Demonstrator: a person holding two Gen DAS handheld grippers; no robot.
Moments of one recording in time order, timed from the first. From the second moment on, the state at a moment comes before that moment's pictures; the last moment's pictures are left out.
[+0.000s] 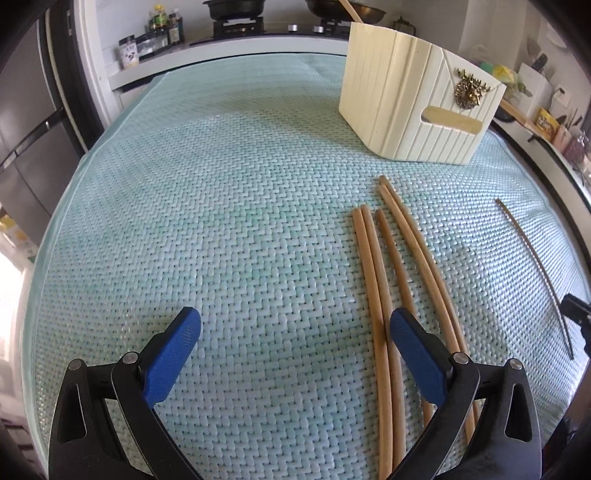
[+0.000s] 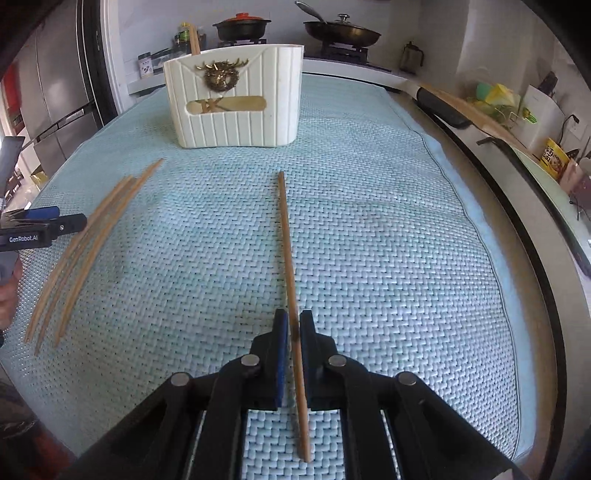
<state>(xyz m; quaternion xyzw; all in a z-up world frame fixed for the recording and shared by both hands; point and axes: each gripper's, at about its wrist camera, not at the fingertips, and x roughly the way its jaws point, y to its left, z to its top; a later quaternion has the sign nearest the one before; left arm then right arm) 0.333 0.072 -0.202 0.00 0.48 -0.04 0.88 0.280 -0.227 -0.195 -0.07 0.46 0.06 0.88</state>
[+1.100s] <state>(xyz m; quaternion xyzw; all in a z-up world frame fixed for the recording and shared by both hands) 0.363 0.084 -0.206 0.02 0.51 -0.04 0.86 0.341 -0.240 -0.195 -0.05 0.48 0.13 0.86</state>
